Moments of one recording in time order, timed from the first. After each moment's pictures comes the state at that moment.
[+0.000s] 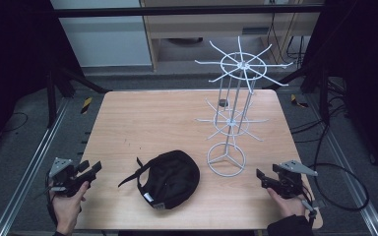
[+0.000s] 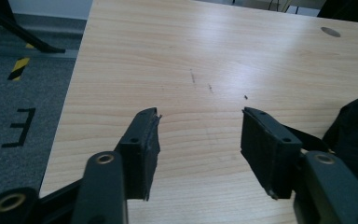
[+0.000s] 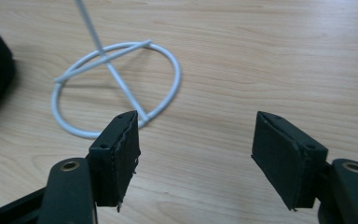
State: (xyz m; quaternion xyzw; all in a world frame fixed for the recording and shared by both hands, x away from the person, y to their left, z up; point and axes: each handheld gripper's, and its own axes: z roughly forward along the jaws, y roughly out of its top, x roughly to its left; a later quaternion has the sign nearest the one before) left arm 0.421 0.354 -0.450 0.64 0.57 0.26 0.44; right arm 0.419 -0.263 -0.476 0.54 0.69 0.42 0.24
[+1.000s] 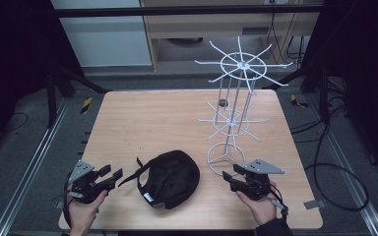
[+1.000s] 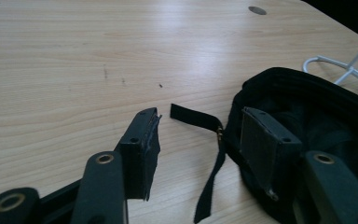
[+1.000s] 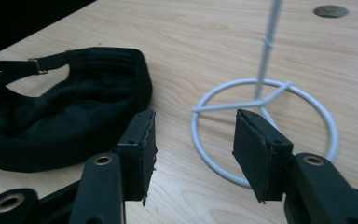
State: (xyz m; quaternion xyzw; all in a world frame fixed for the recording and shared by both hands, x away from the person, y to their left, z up) left arm 0.403 0.295 -0.436 0.70 0.51 0.21 0.46; right arm 0.413 -0.173 -0.449 0.44 0.74 0.48 0.18
